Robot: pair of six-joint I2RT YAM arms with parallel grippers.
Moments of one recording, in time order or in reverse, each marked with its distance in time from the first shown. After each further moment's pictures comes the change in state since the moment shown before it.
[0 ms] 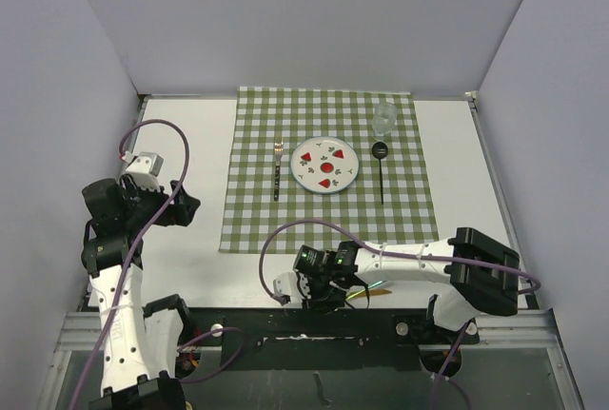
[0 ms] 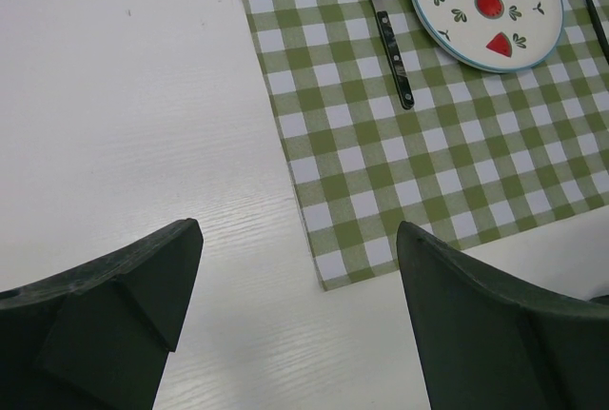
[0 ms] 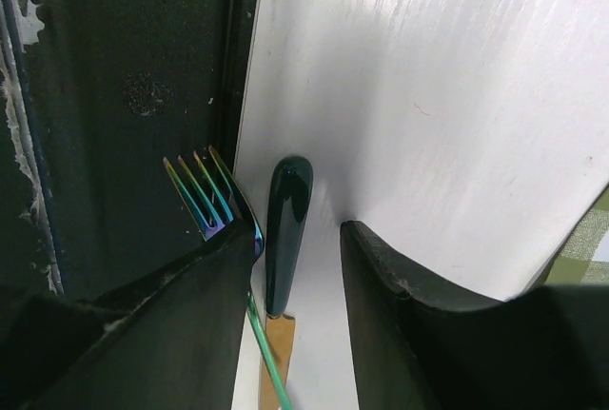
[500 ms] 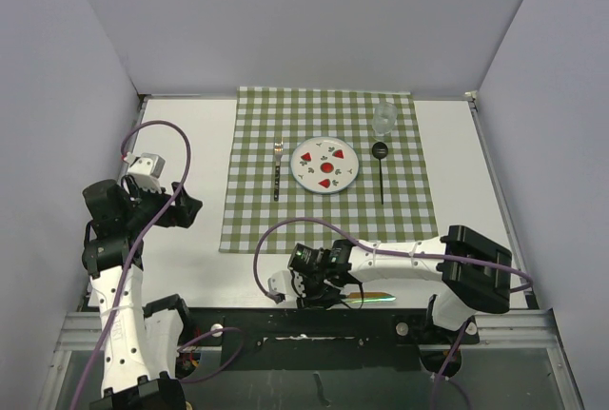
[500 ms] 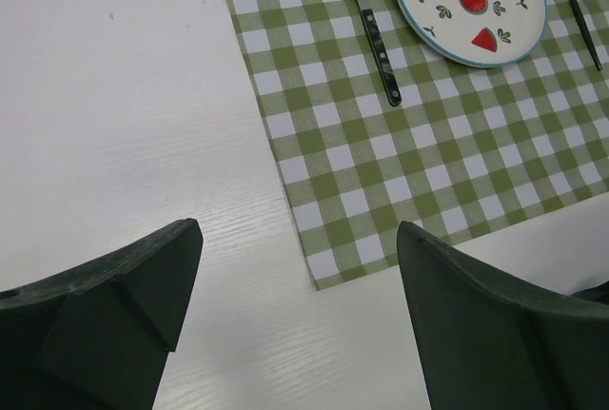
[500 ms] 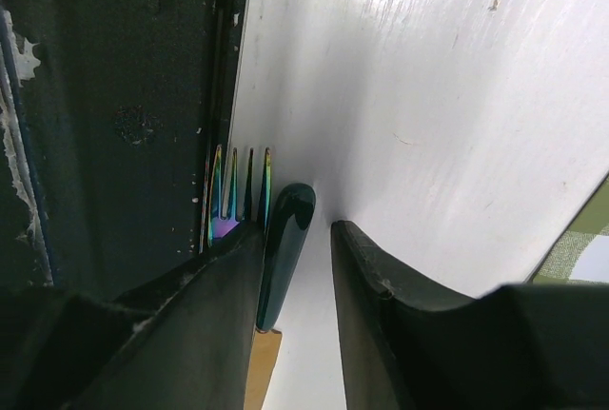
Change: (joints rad) left arm 0.000 -0.010 -0.008 0.001 0.033 0.004; right arm 0.000 0.046 0.044 0.008 -0.002 -0.001
